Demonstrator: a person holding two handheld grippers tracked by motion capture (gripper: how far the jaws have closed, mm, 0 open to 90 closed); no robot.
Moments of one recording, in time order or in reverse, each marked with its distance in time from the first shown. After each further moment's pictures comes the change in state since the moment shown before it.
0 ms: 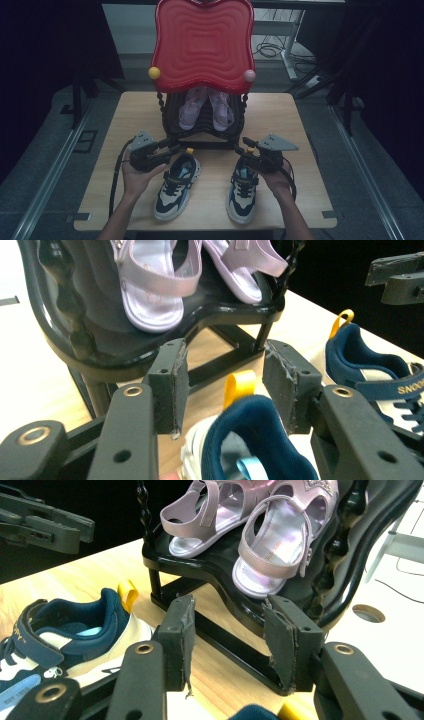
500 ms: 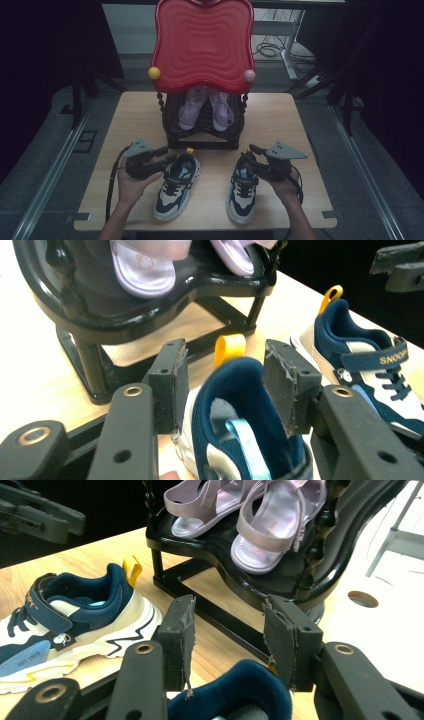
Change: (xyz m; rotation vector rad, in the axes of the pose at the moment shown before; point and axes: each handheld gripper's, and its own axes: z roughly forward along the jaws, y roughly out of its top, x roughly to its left) left arm -0.002 -0.016 -0.013 0.048 -0.033 -0.012; right arm -0.004 -0.018 -0.021 0.015 0.010 -0.015
